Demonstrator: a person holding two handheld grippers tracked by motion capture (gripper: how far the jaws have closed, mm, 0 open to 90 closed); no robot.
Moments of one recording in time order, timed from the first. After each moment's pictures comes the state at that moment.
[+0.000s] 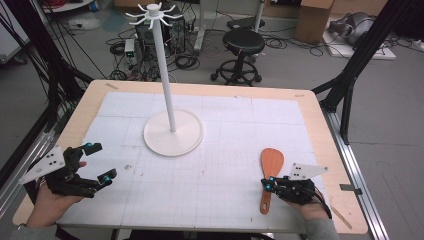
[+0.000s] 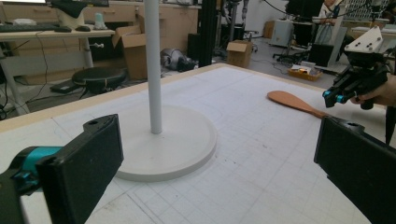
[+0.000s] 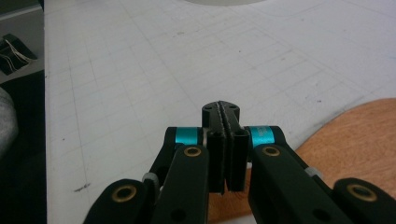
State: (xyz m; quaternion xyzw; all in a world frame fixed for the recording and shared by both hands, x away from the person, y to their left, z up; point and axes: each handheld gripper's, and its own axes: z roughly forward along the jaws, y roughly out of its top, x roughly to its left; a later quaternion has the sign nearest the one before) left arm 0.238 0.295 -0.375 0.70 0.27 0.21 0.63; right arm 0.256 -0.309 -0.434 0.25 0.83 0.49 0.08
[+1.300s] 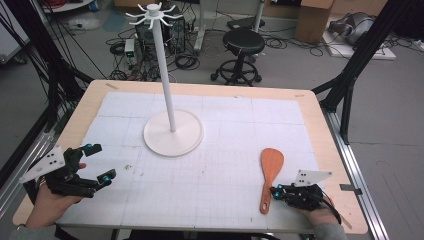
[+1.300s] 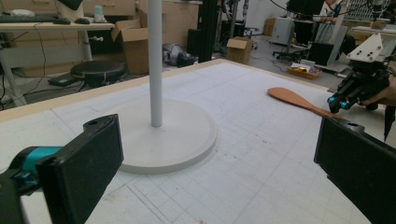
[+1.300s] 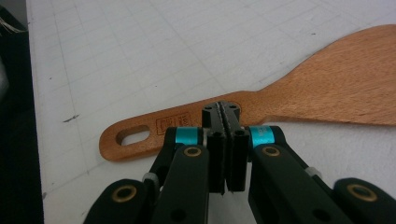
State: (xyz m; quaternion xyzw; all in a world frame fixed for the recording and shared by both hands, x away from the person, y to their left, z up) left arm 0.239 0.298 -0.378 0.70 0.28 0.20 0.63; right arm 0.248 -0.332 -0.449 0.26 0.86 0.44 0.07
